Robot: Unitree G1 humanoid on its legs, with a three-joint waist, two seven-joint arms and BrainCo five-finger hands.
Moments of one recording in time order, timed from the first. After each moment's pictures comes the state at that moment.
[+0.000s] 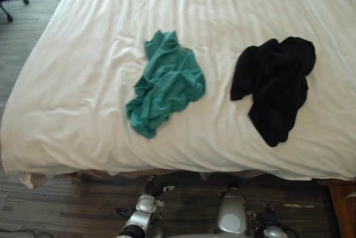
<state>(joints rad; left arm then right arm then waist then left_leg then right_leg) -0.07 0.03 -0.09 0.99 0.11 -0.02 0.22 0.09 -0.07 -0.28 0.96 -0.19 0.01 -0.23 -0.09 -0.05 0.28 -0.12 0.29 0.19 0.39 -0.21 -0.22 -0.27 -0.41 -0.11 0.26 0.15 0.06</state>
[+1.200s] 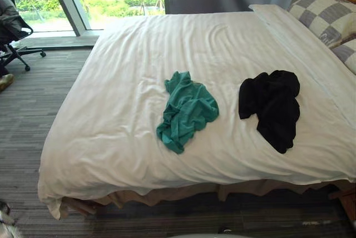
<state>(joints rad) 0.00 0.59 0.86 0.35 -0.10 -0.13 0.48 0.12 -0.31 -0.94 0.42 0.07 -0.04 -0.35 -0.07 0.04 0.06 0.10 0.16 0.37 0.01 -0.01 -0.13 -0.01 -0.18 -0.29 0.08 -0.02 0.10</state>
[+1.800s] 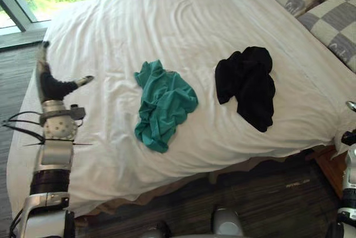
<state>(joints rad) -0.41 0.58 0.15 0.27 0.18 -0.13 0.35 -0.24 -0.57 -0.54 0.35 -0.10 -0.08 -0.38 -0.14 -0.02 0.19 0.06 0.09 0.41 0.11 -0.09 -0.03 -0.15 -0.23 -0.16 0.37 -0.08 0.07</state>
